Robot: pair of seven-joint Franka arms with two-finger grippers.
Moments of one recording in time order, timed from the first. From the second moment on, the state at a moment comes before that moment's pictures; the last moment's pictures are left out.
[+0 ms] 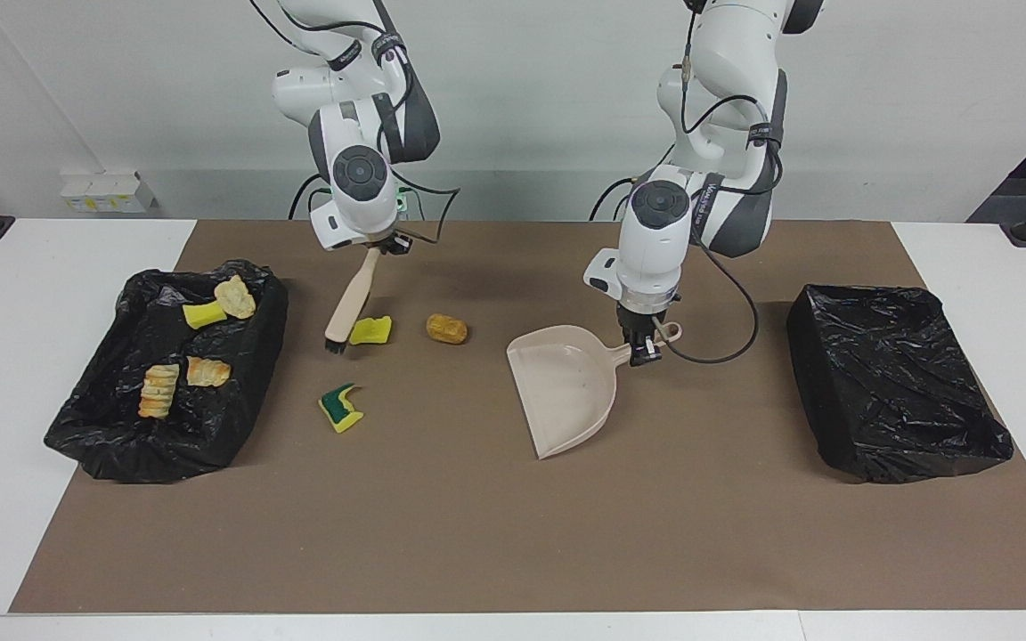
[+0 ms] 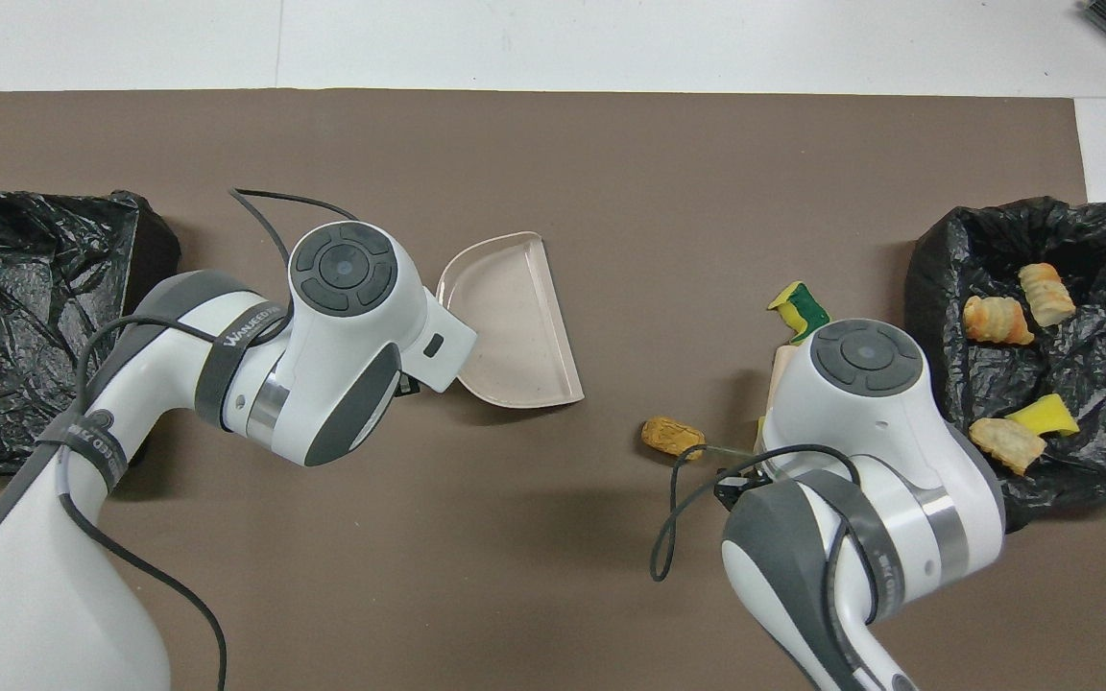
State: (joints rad) left arm -0.45 0.23 -0.06 -1.92 0.13 2.14 0.87; right arm 0.10 -0.18 0.19 -2.37 0.00 1.68 0.60
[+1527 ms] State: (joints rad) left arm -0.46 0.17 -0.06 -2.05 0.13 2.23 0.87; right arm 0.41 0.07 0.21 -2.23 0.34 2.09 0.78
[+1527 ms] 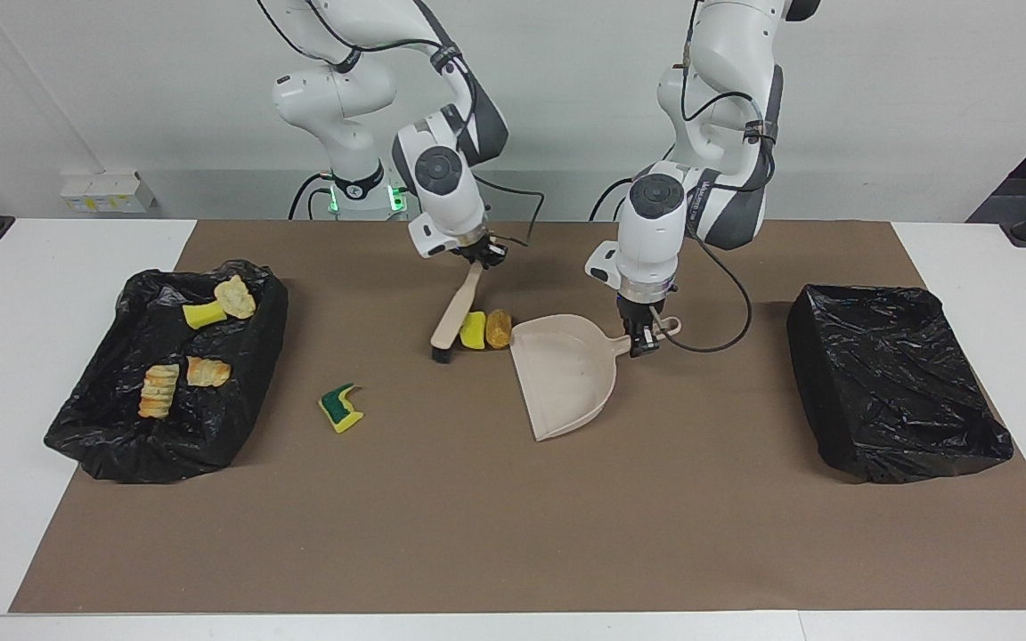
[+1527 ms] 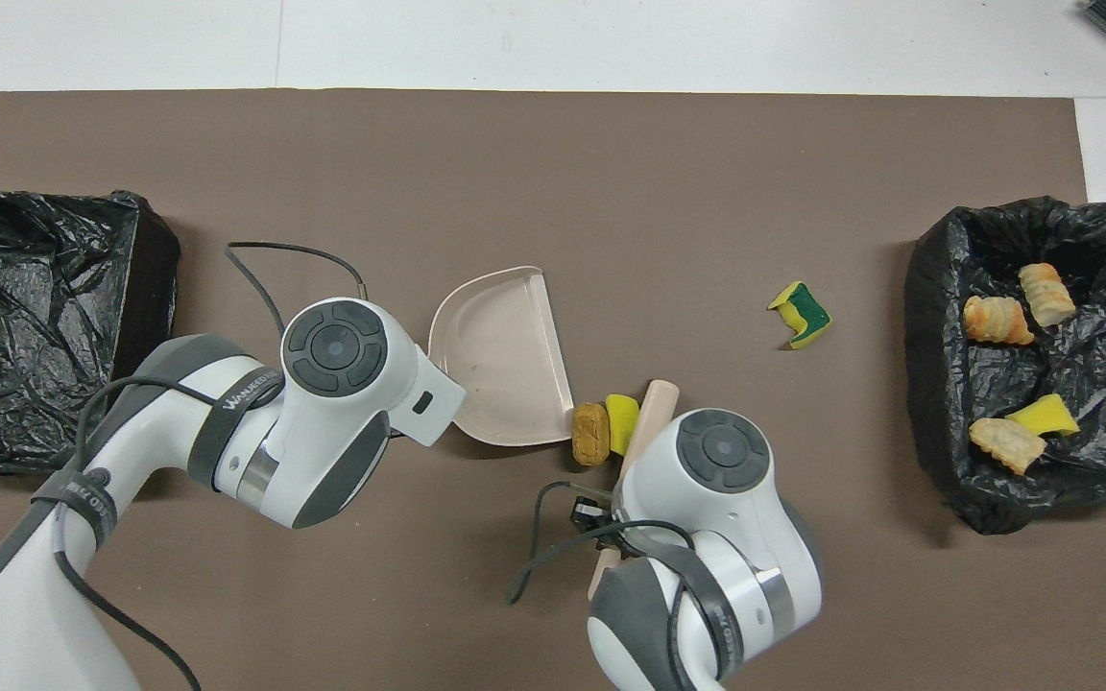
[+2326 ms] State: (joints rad) left arm -0.46 0.17 -0.05 -2.06 0.13 2.23 0.87; right arm 0.35 0.23 0.20 -1.91 0.28 1.91 0.78
